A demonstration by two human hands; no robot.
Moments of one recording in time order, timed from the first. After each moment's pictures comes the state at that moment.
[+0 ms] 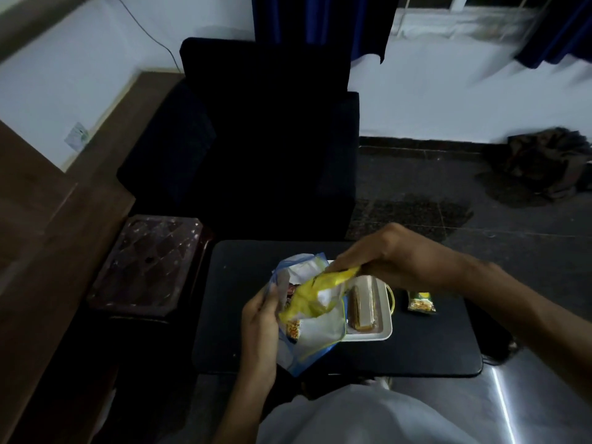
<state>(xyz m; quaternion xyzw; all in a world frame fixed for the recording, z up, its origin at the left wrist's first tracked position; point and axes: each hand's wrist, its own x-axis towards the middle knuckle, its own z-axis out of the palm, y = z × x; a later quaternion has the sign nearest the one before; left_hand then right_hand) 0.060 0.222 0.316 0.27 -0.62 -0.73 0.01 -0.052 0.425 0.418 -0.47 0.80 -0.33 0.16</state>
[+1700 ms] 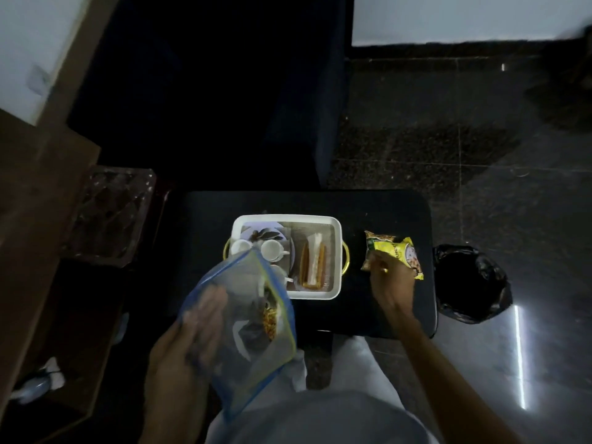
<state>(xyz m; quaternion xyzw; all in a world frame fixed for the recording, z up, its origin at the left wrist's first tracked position) 0.074 0.385 0.307 0.41 -0.62 -0.67 -0.02 -0.060 0.643 0.132 0.13 0.91 -0.39 0.07</state>
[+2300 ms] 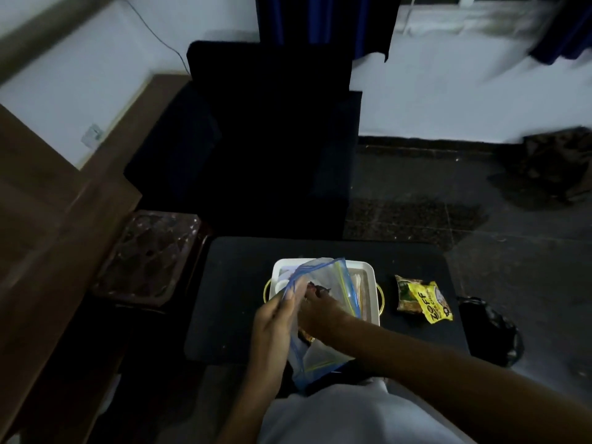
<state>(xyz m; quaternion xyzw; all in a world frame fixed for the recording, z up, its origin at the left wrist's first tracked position) 0.074 0.298 0.326 0.24 -0.66 -0.71 -0.02 -0.005 0.389 0.261 -0.46 0.83 0.22 0.21</state>
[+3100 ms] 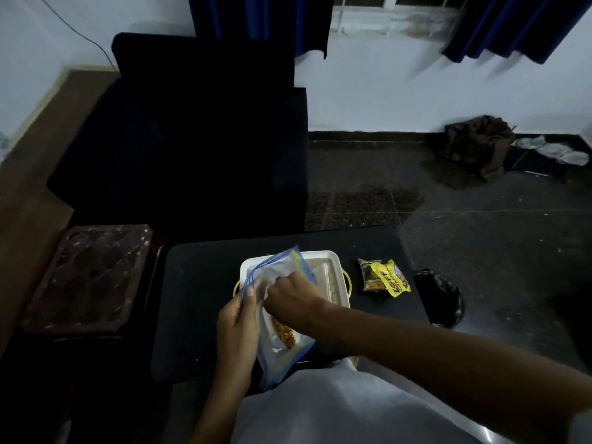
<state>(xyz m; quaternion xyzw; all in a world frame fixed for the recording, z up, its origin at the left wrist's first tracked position) 0.073 0.263 0.297 0.24 -0.71 -0.66 -0.01 0.007 0.370 0.307 -0.43 0.89 0.13 0.11</state>
